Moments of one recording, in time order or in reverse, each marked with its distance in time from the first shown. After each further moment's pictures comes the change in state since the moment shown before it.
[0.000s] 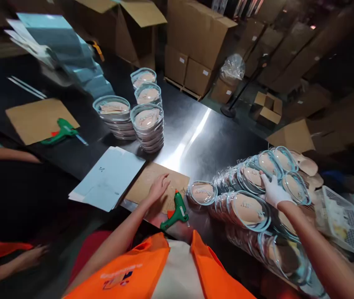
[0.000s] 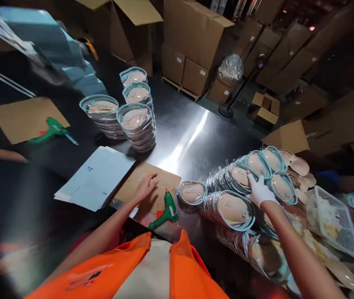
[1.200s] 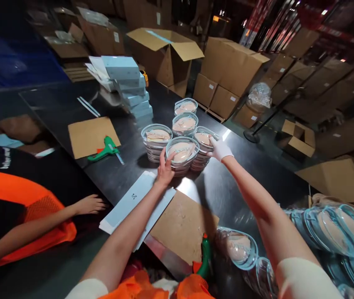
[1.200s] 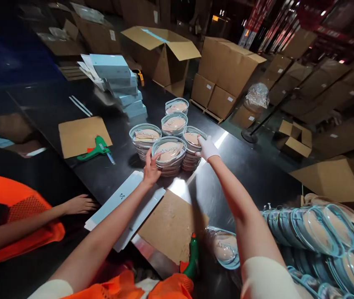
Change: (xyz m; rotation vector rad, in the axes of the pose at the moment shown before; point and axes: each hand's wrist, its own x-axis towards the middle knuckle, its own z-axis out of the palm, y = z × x) left_hand 0.185 -0.026 -0.196 0.112 0.633 0.157; right_hand 0.226 -0.456 -0.198 0.199 0.351 -0.637
